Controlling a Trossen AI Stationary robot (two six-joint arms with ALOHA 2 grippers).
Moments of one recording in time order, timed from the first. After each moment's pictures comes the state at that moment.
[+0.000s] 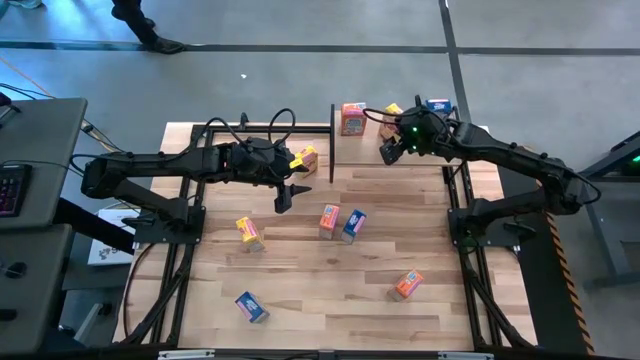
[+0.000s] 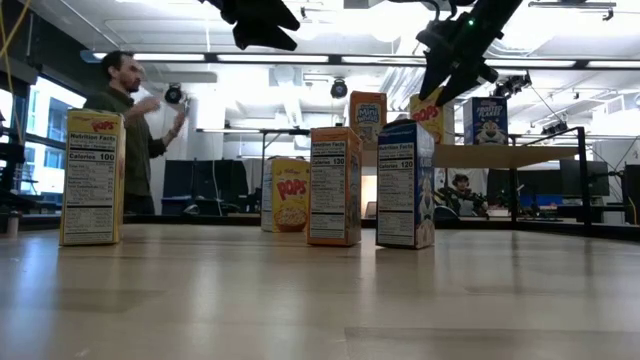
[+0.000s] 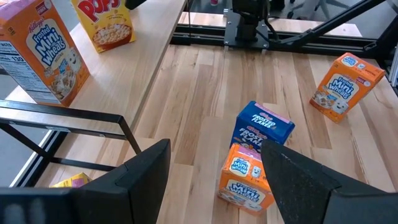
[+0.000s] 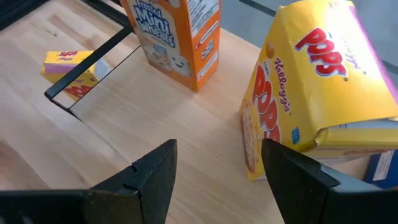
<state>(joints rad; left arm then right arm) 0.11 1.29 1.15 -0.39 -0.05 0.00 -0.47 1.19 1.13 -0.73 0.28 0.33</state>
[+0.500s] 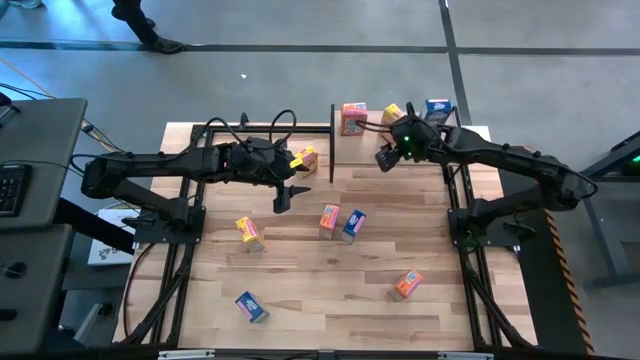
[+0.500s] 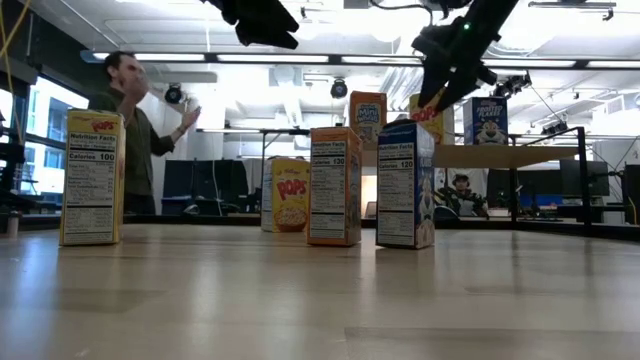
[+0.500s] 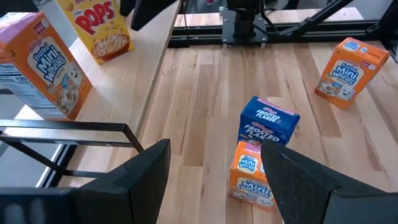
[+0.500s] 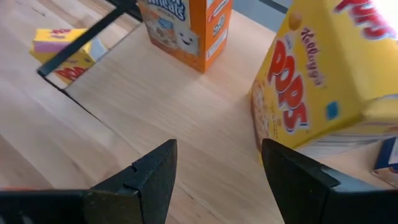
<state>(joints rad) 0.11 1.29 1.15 -0.39 -0.05 0.11 -0.40 1.24 1.13 -0.76 0.35 0.39</state>
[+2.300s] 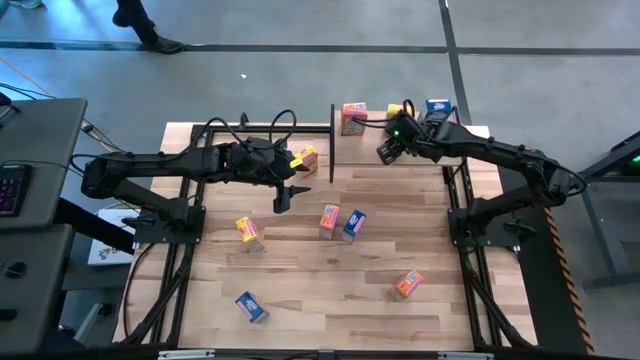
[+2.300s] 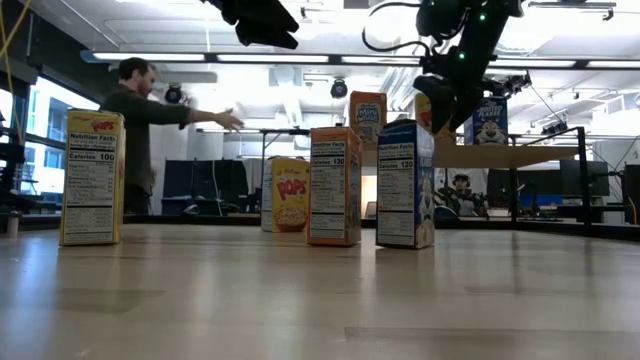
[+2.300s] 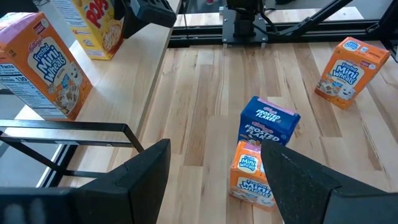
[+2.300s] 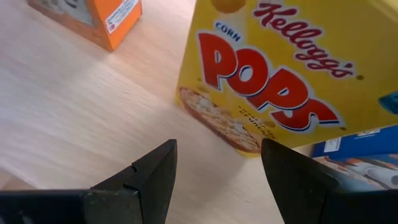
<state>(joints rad) 0.11 1.29 1.15 -0.39 -0.05 0.11 -0.49 1.33 1.13 -0.83 0.47 0.35</state>
